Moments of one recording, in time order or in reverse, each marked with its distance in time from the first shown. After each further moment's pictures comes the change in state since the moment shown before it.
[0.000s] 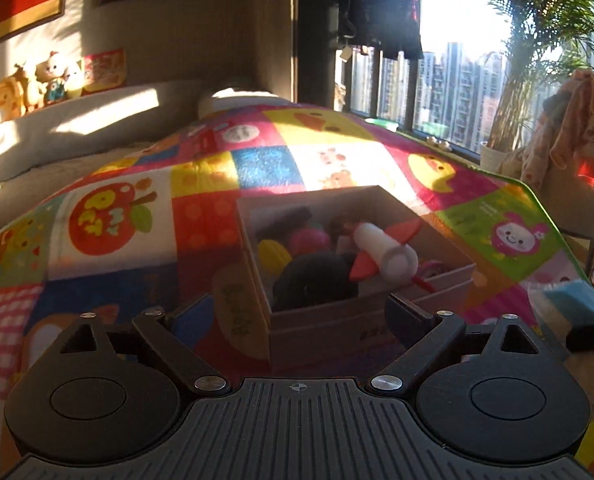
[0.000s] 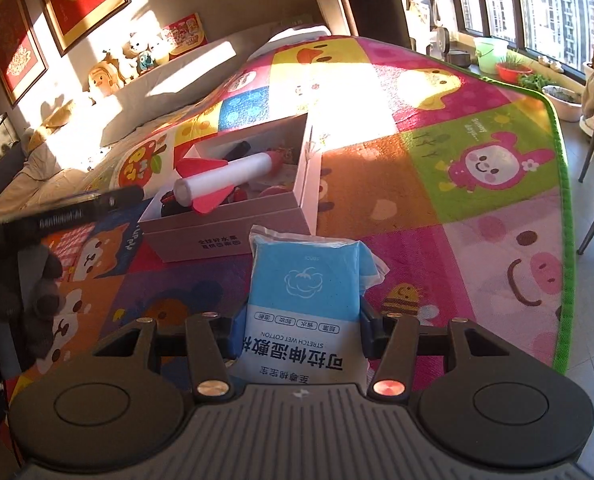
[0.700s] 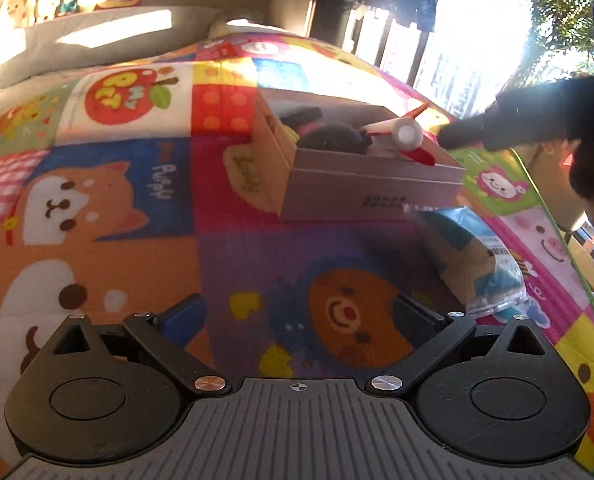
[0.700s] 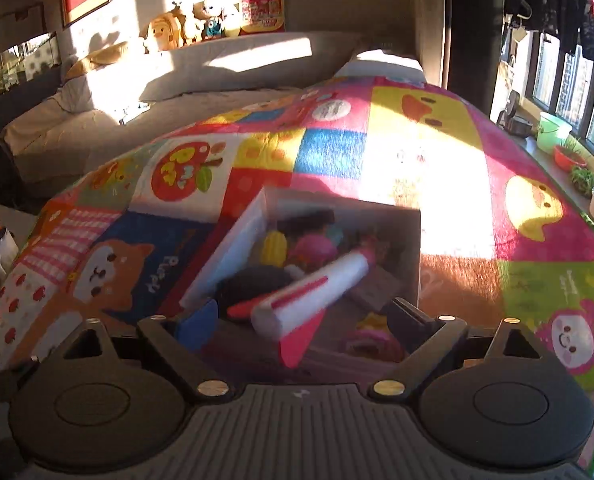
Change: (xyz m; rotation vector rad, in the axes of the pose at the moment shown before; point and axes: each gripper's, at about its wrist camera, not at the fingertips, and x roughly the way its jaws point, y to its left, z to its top) left arm -0.026 0.030 -0.072 -0.146 0.150 -0.087; right arm 0.073 0.100 0.087 -0.319 0.032 -0.011
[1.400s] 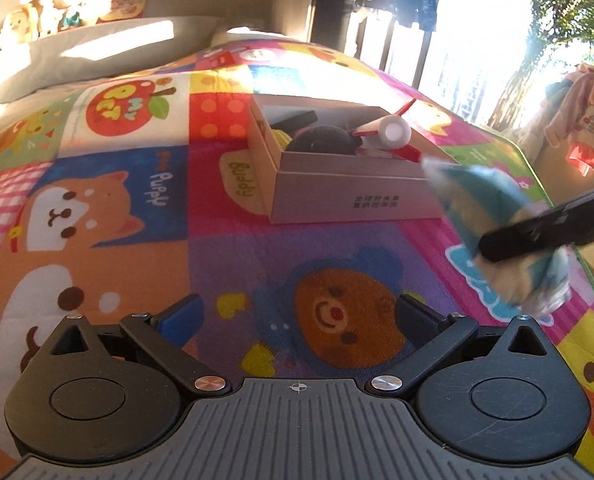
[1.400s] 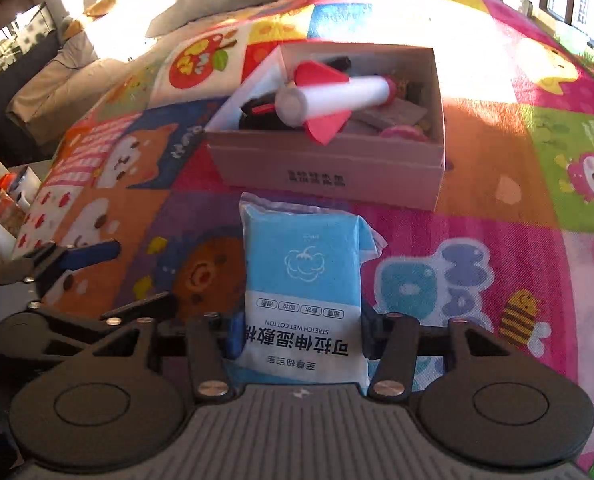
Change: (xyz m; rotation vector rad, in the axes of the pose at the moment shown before) left arm -0.003 -0.015 -0.003 0.017 -0.034 0.045; right arm -0.019 0.006 -0.080 0.098 0.204 0.108
